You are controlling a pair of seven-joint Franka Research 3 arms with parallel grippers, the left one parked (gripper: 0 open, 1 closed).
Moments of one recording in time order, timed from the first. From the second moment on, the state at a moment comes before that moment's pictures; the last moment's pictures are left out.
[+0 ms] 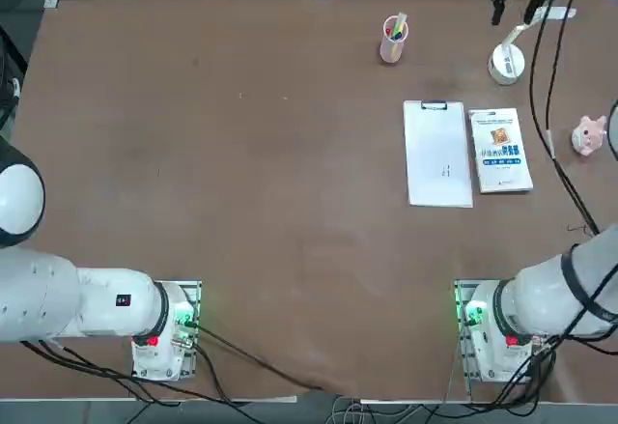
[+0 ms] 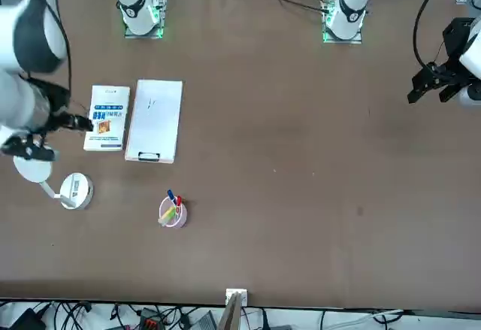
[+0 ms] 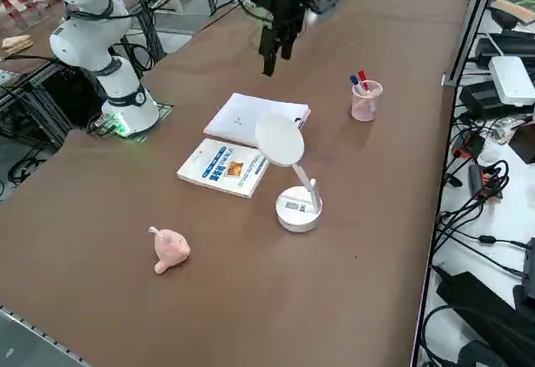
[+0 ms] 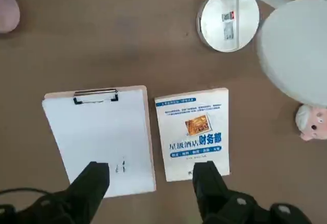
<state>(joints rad) 0.00 0.29 0.05 -1.56 -0.10 1.61 0.20</state>
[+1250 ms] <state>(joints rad) 0.01 0.53 0.04 -1.73 -0.41 2.05 0.39</state>
